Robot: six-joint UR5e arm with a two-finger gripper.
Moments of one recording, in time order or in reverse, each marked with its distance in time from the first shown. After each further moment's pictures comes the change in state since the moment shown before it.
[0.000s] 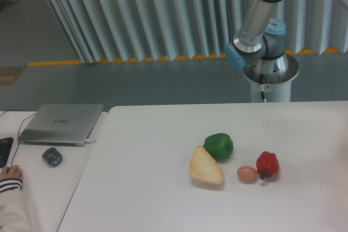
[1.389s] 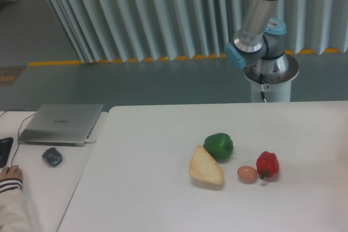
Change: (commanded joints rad) arm 0.006 0.073 0.144 -0.349 -0.251 -0.429
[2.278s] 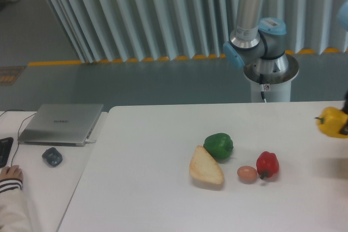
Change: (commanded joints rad) arm -0.179 0.126 -0.018 -0.168 -0.328 -0.810
